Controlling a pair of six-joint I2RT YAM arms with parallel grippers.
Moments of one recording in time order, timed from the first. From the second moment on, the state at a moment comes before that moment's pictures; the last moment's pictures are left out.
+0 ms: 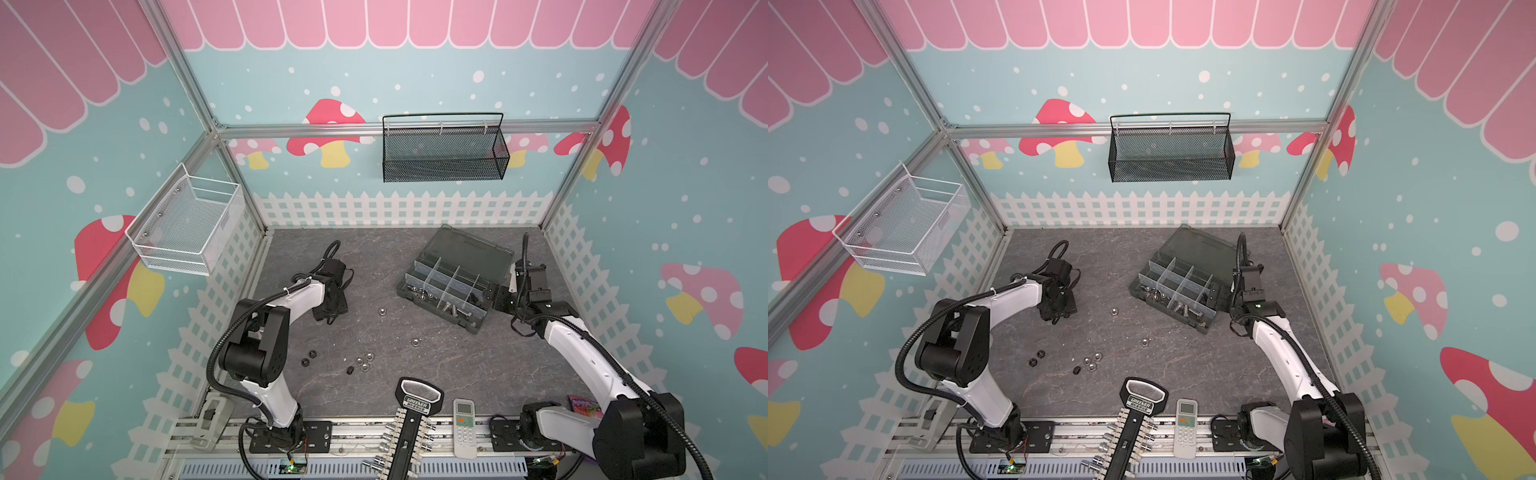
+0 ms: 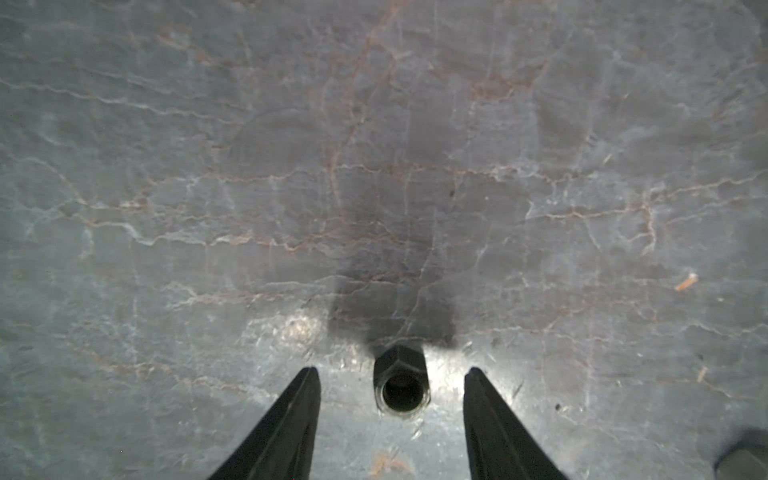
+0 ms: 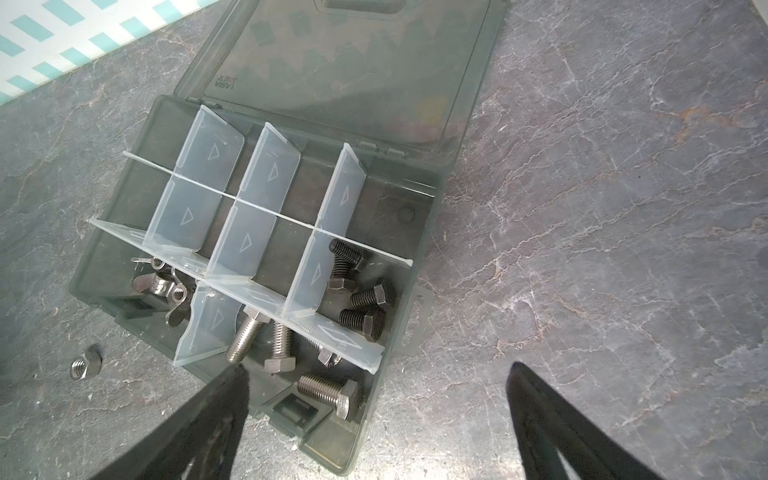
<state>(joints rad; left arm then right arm) -0.23 1.77 1.09 -0.65 -0.14 -0.56 0.12 1.18 0.82 -0.47 0.01 0.37</state>
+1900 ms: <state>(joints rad) -0.26 1.75 1.03 -0.60 -0.11 -0.58 0.12 1.18 0.81 -0.47 0.01 0.40</state>
